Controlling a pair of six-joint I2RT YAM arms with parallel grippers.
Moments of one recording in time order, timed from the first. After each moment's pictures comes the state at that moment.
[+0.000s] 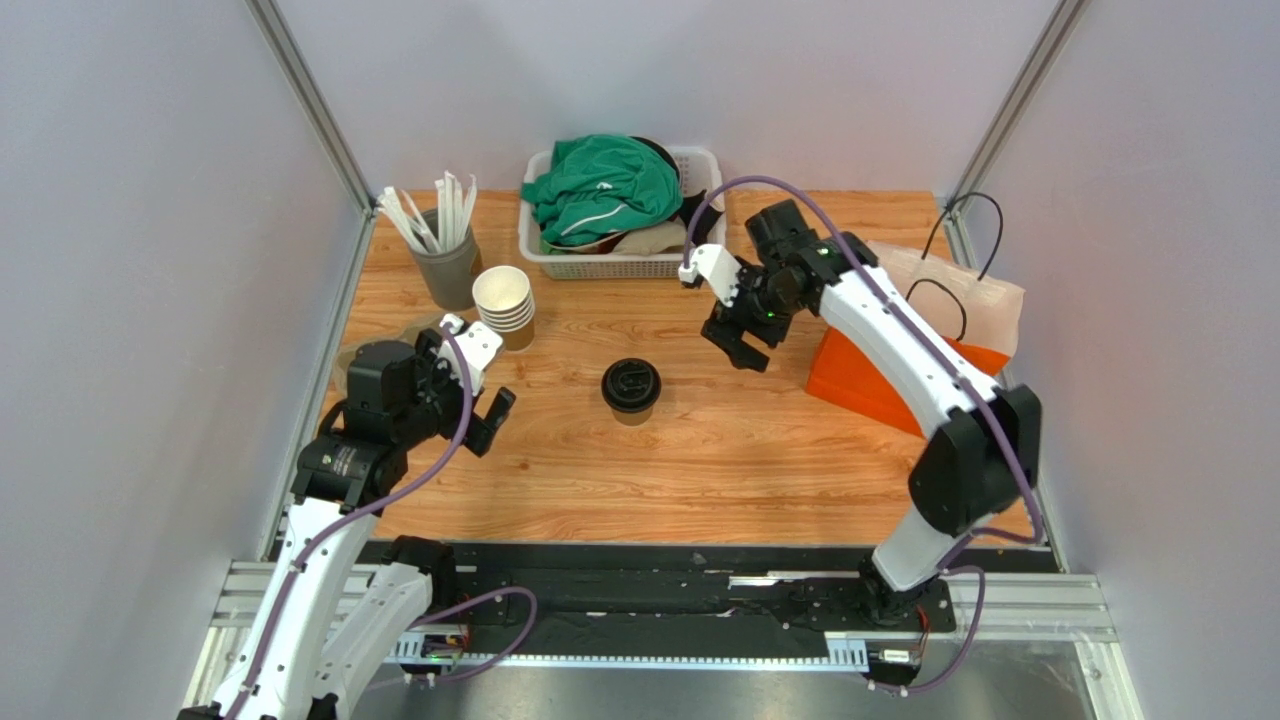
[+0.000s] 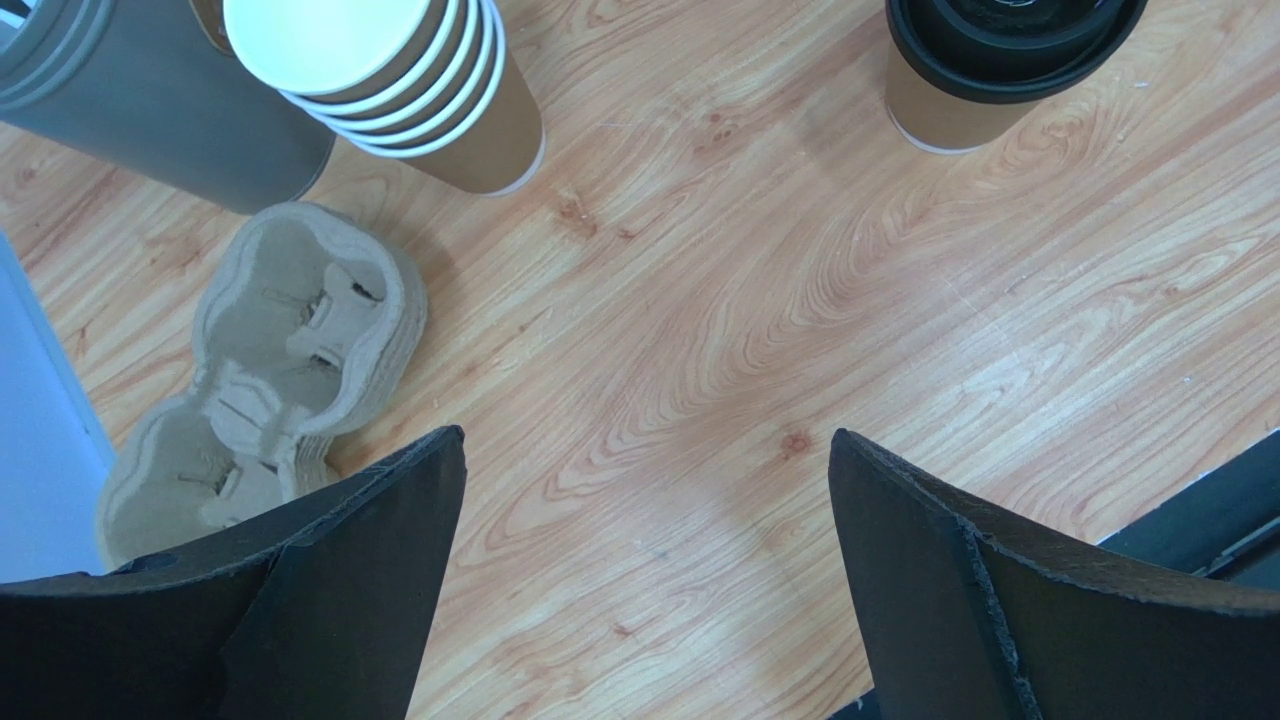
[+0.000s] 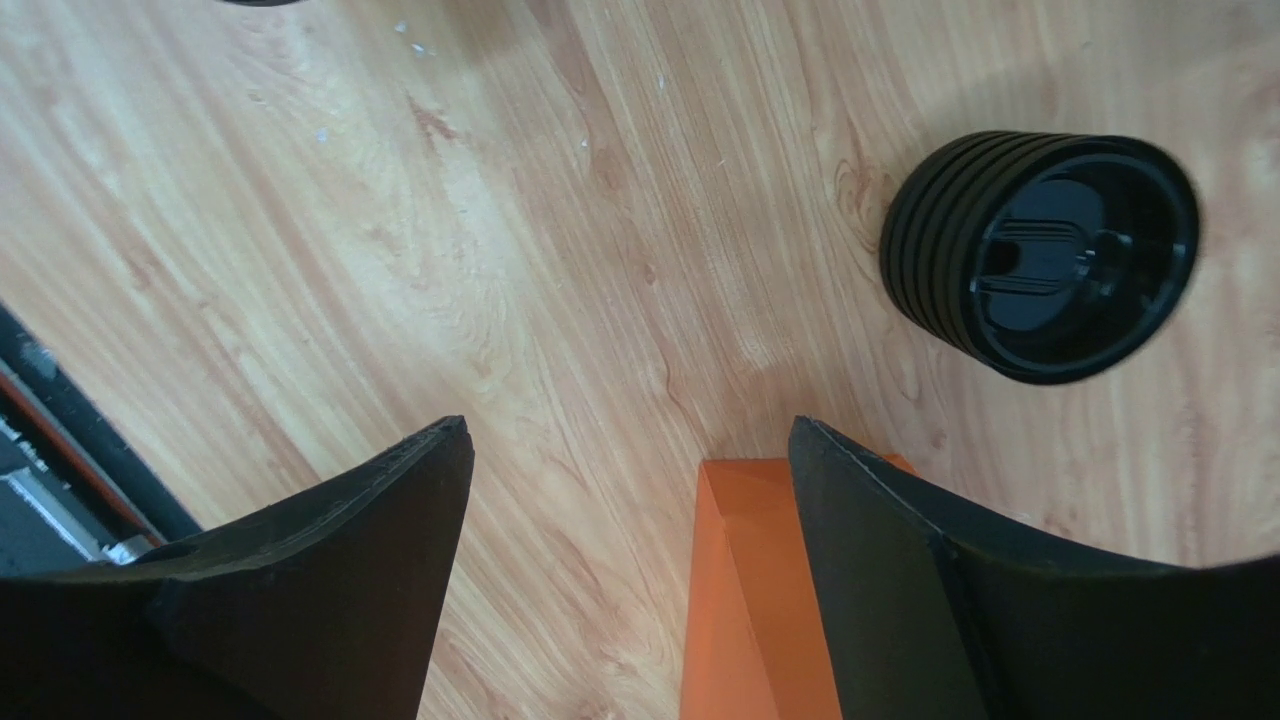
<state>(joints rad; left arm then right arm) -0.20 0.68 0.82 -0.74 0.25 0.40 0.45 1.62 1.56 -1.04 -0.25 -0.70</state>
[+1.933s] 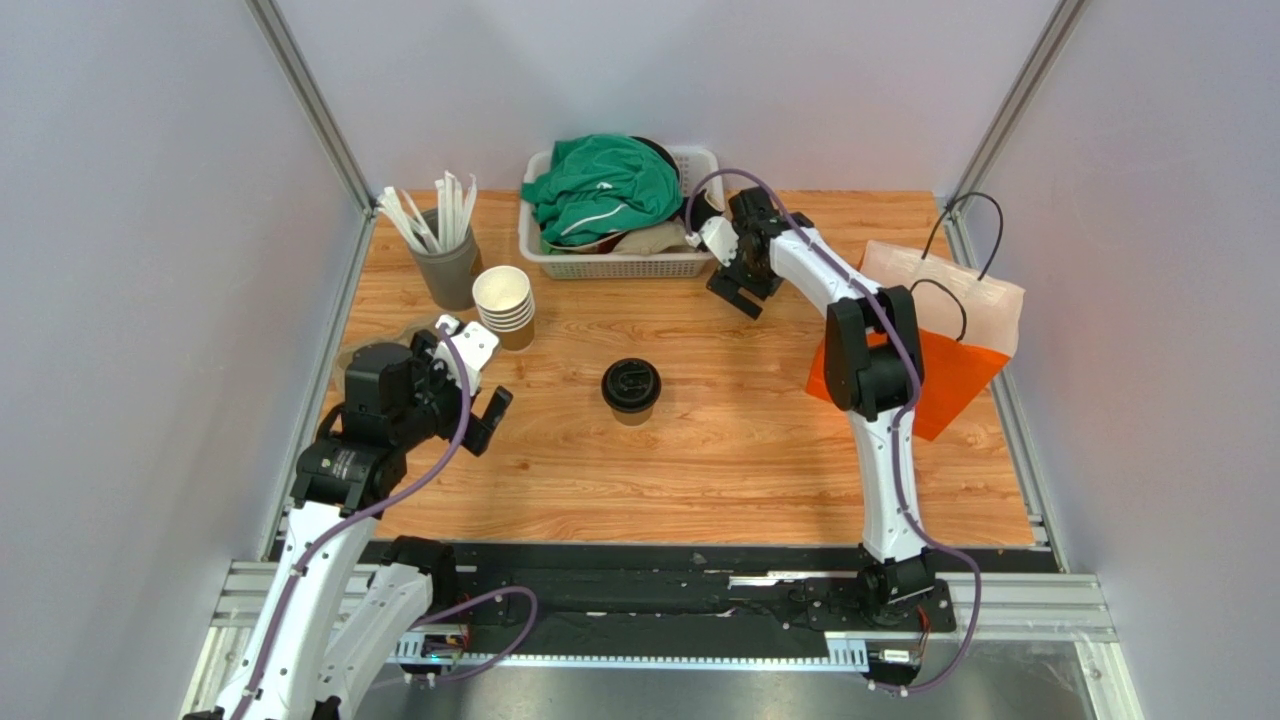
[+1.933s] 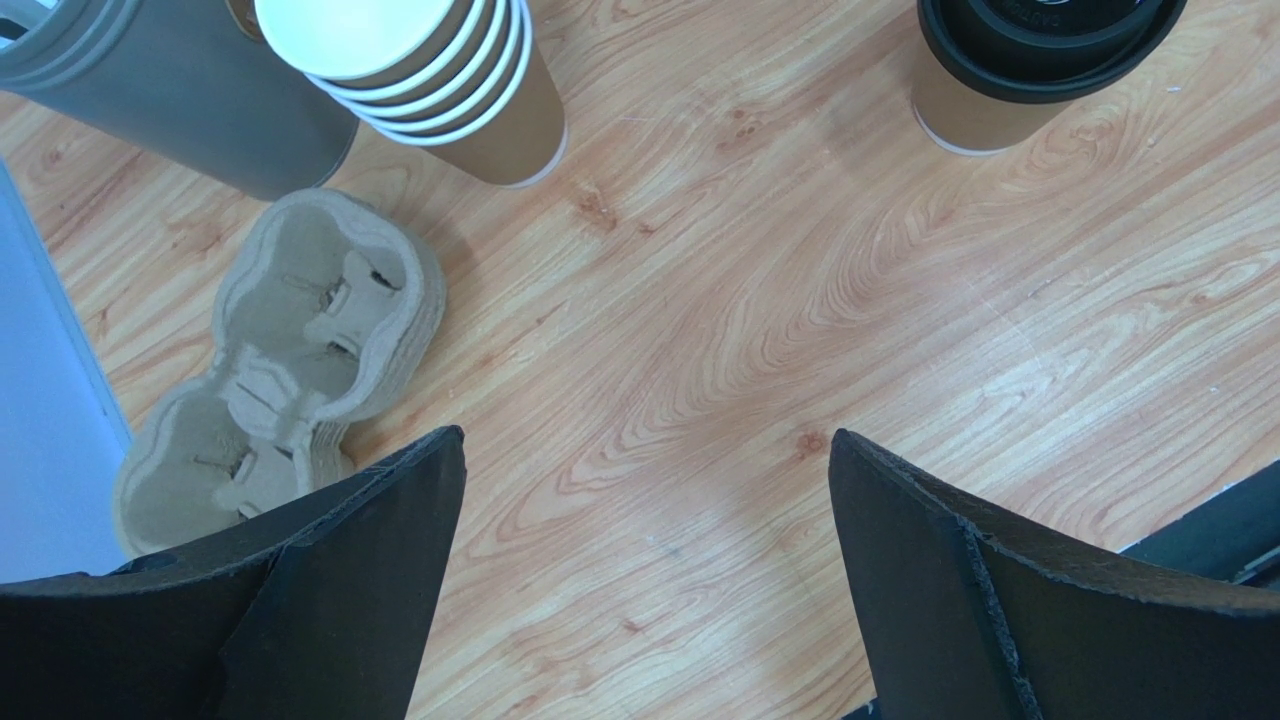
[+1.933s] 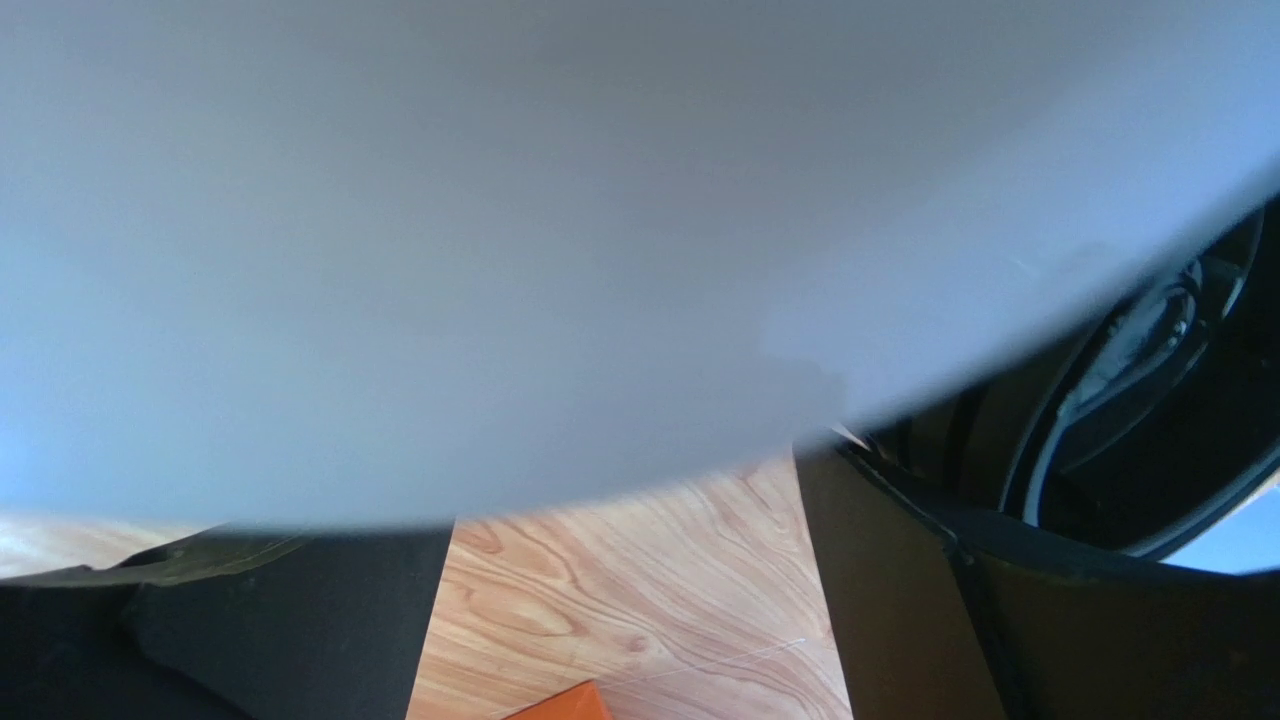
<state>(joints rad) -0.18 0.66 0.80 -0.73 0.23 0.40 0.30 2.33 1.97 -0.77 0.13 -0.69</state>
